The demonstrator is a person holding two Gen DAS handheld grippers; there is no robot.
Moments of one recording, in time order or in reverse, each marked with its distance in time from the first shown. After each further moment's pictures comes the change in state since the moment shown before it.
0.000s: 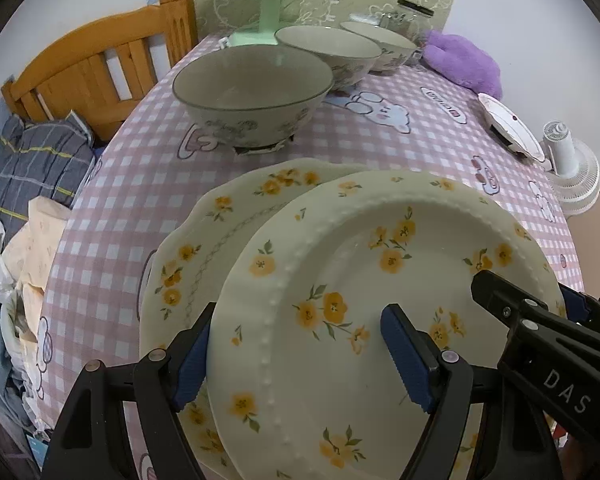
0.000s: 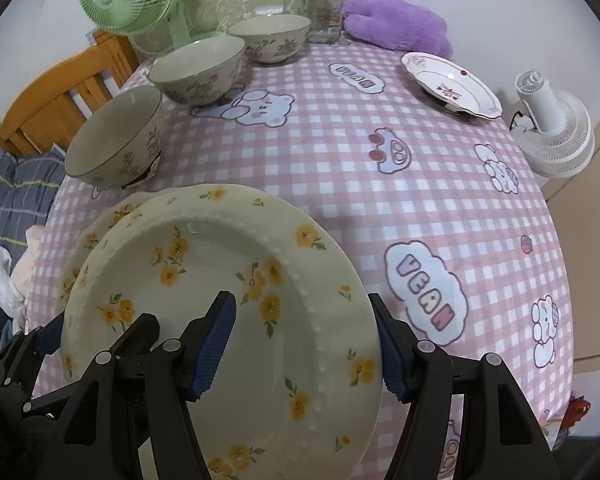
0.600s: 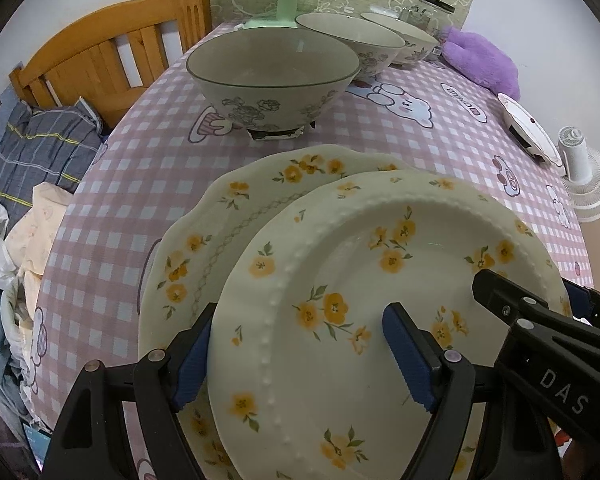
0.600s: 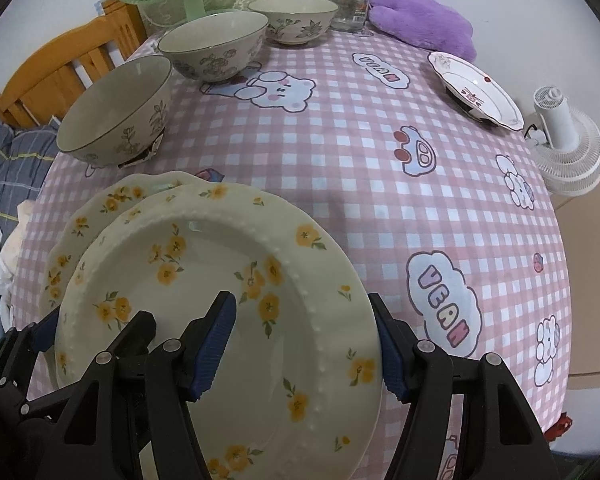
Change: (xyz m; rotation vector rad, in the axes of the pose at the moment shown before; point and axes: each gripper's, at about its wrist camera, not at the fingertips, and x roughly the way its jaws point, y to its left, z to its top) left arm 0.015 0.006 -0.001 -0.035 0.022 0.028; right arm 0.019 0.016 0.008 -0.075 0.045 -0.022
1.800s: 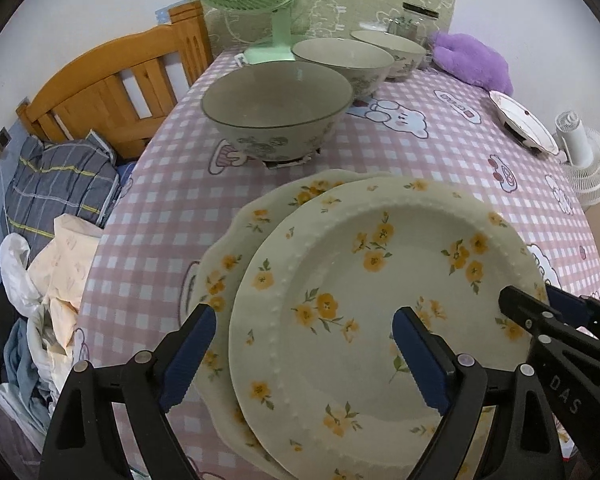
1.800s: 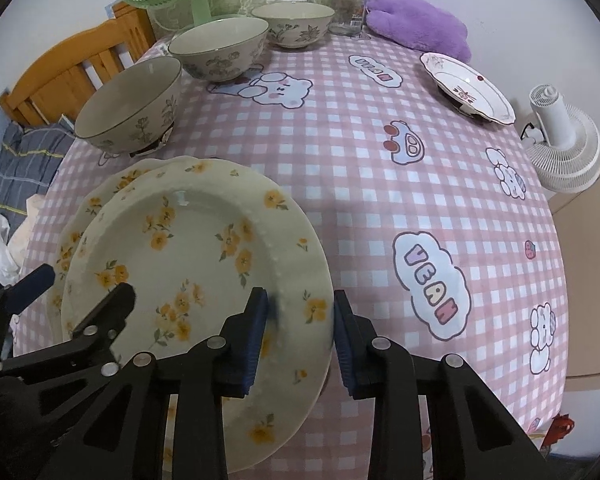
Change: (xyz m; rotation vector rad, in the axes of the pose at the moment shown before) left arm -0.028 0.001 0.000 0.071 -0.060 0.065; right arm -0.015 -0.005 -0.017 -0.006 -0.018 0.016
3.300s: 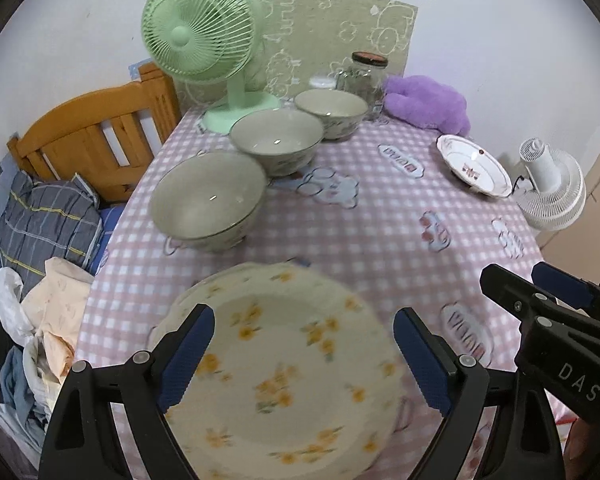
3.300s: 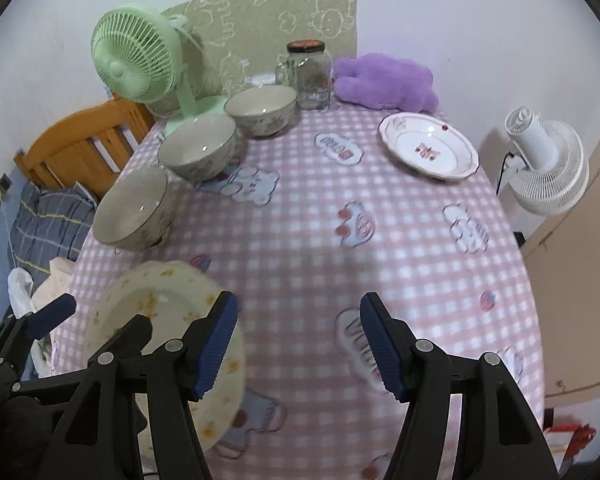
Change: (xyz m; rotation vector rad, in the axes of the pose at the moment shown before) left arm -0.053 -0.073 0.049 0.026 -0.115 -0.048; right arm -0.068 -0.068 0.035 0.072 -0.205 0.077
